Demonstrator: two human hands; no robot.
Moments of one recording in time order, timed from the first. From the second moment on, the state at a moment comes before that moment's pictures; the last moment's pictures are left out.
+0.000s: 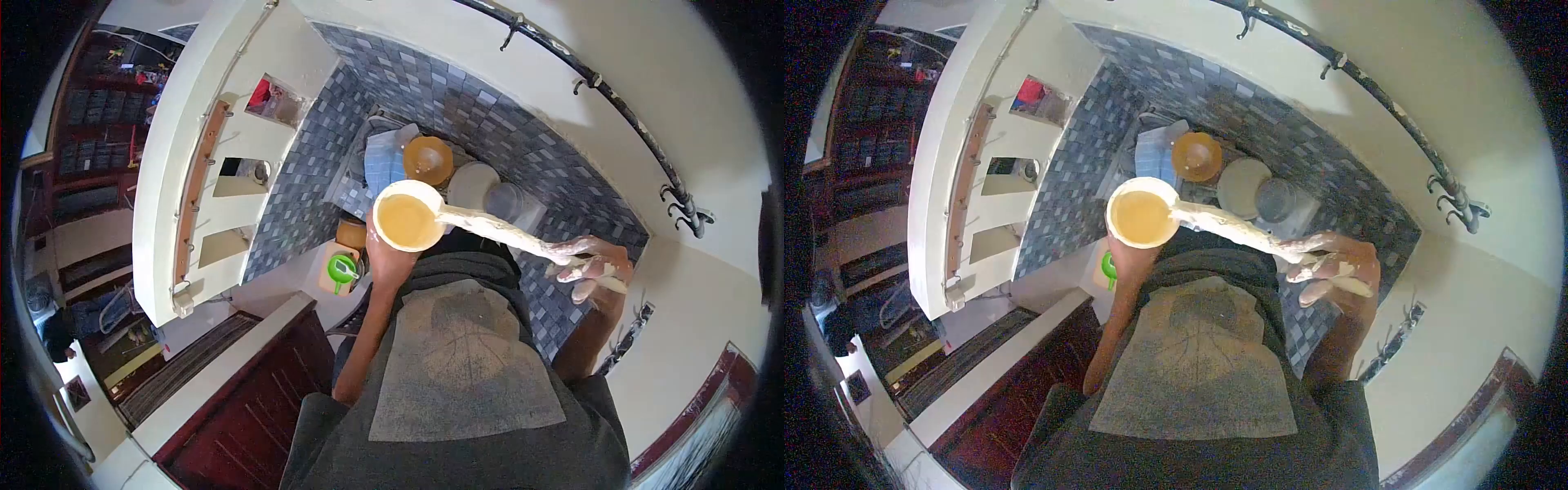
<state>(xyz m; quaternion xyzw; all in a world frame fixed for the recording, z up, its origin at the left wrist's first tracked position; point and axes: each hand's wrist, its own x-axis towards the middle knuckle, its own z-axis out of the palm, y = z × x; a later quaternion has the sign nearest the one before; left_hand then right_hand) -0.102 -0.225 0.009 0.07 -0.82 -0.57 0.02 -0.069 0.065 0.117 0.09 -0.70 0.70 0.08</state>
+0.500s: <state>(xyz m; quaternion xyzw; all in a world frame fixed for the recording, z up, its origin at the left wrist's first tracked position) -0.092 -0.220 0.040 0.02 -0.86 -0.51 0.00 -0.078 0.032 0.113 0.16 -0.68 0.71 0.02</state>
